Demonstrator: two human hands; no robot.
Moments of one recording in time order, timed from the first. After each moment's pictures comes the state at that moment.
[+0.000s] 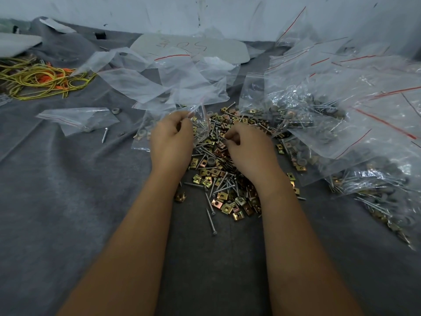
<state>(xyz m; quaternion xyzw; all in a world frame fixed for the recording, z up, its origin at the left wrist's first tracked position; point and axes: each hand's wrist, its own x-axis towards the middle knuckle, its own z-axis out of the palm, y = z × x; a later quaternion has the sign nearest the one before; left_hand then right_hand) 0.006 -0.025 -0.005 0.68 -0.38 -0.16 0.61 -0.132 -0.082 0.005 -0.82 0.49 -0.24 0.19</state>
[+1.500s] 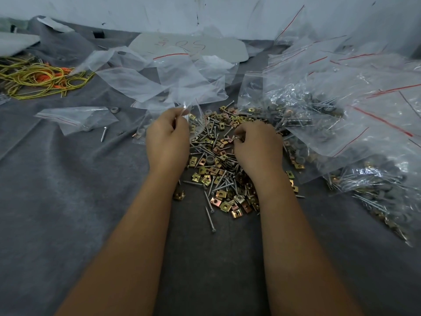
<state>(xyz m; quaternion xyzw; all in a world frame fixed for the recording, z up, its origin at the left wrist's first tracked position) 0.008 -0.026 -0.010 0.68 -0.35 -0.13 0.62 -0.137 -0.089 0.004 -0.81 0.55 -0.21 0.07</state>
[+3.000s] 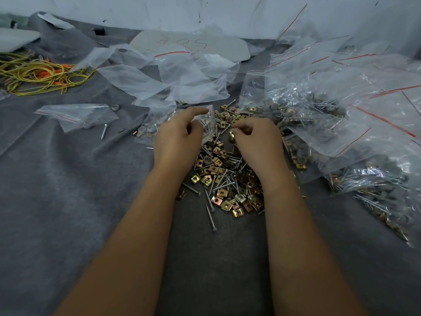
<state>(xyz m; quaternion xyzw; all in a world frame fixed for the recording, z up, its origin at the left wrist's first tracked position) 0.007 -0.025 -0.014 0.71 -0.47 -0.09 0.52 -0.138 -0.086 0.007 -0.76 0.49 -0.34 0.25</state>
